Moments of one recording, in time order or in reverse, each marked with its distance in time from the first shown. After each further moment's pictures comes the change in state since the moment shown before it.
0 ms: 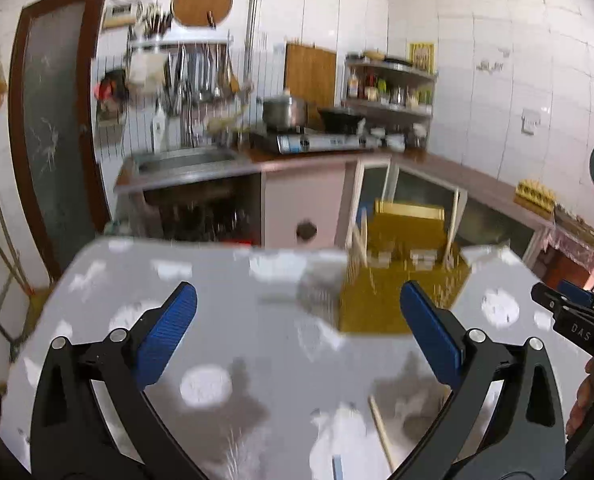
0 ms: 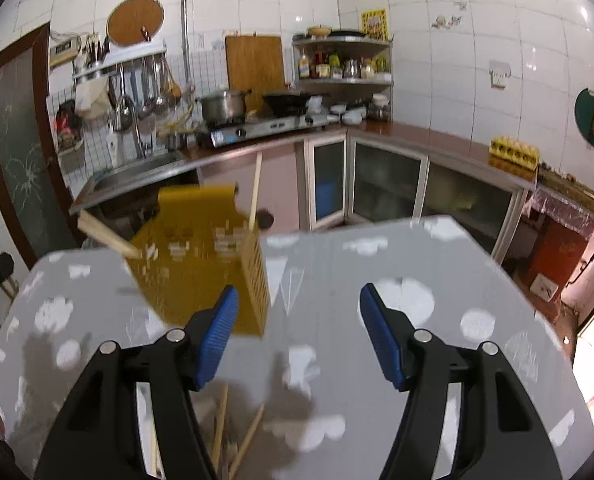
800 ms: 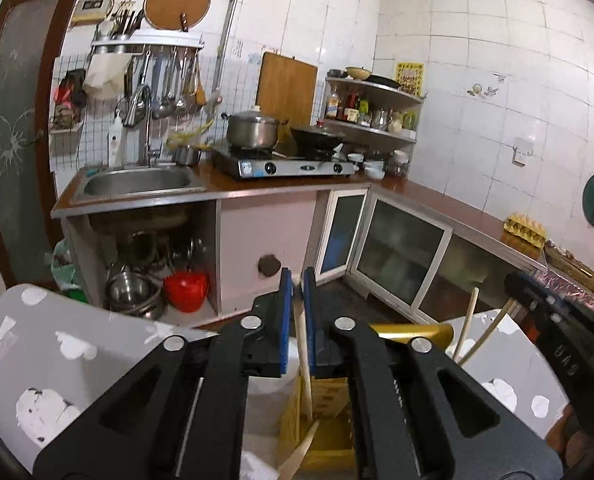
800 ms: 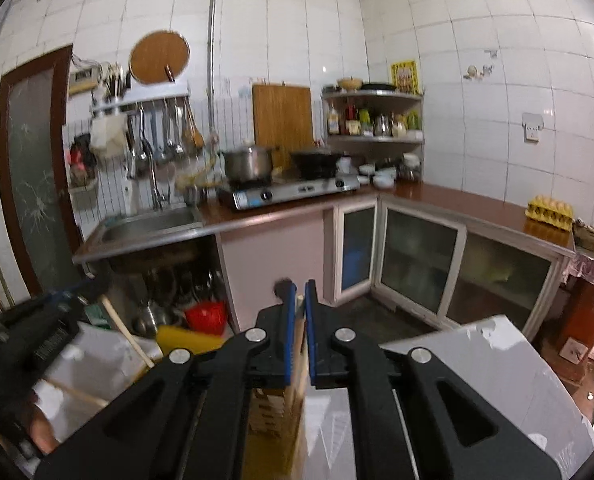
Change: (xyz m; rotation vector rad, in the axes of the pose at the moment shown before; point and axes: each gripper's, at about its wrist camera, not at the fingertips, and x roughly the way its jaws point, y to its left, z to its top) left arm 0.139 -0.046 0.094 -0.045 -0.085 -0.112; right arm 0.088 0.048 0.119 -0.042 -0.213 0.077
